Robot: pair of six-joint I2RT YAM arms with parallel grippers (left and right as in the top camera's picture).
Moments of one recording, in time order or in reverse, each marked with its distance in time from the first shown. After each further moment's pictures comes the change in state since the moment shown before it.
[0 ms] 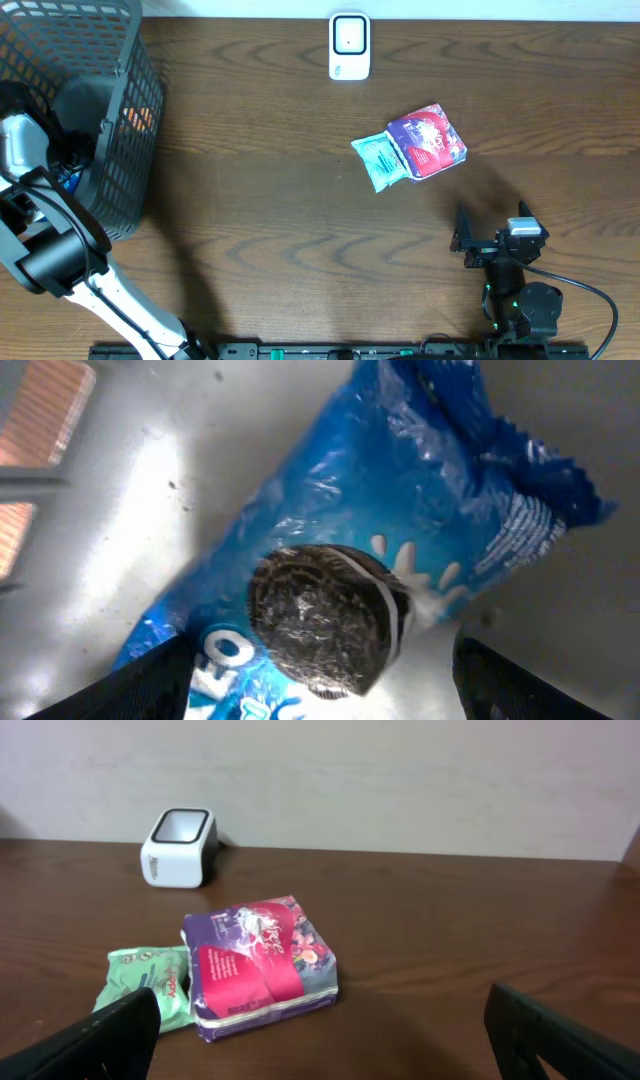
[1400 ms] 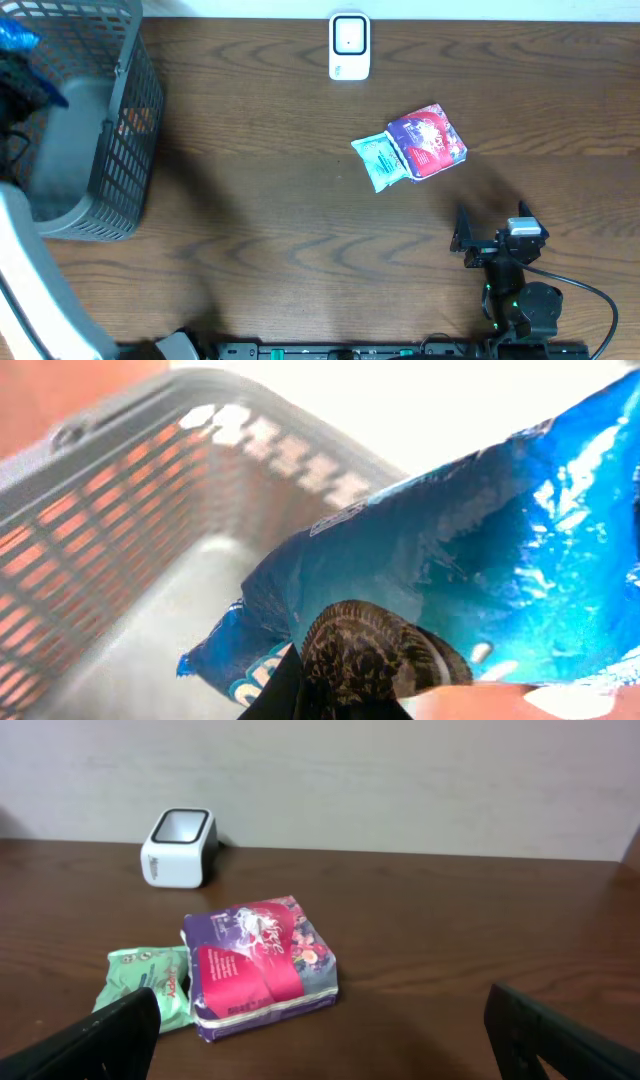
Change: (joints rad) left arm -0.036 -0.749 0.013 0.087 0.432 -0.269; right arm 0.000 0.000 0.000 0.000 0.000 0.000
